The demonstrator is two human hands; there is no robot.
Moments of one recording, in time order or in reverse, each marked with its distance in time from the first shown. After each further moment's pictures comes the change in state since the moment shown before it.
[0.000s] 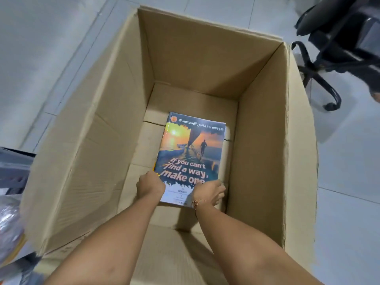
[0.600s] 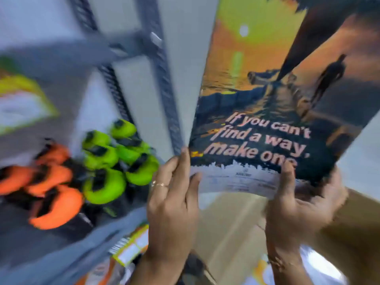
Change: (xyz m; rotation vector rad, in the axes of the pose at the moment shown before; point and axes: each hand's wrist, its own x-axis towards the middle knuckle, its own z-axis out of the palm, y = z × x) left_hand -0.268 -0.185 -0.255 -0.503 1.779 0.551; right_hand -0.319 -0.148 -0.163 1.248 0.103 -1.322
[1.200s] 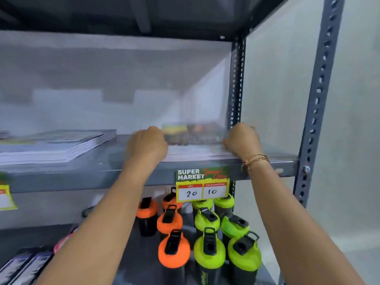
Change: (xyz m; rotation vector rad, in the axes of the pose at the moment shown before) left_hand 0.224 -0.098 -0.227 0.840 -0.136 -0.729; right_hand -0.035 -0.277 0.265 -0.271 -1.205 -0.425
